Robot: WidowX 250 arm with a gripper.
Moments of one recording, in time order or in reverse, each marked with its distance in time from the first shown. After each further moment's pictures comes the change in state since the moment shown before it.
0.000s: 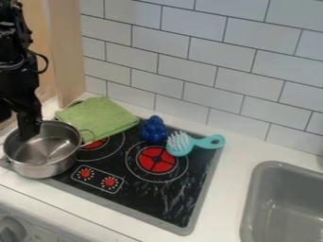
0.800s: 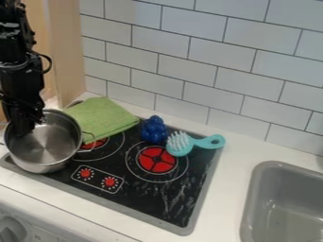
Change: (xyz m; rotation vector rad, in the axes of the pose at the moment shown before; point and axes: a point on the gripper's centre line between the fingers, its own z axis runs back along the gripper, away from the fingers) arm 0.005 0.002 -0.006 -0.047 0.014 -0.038
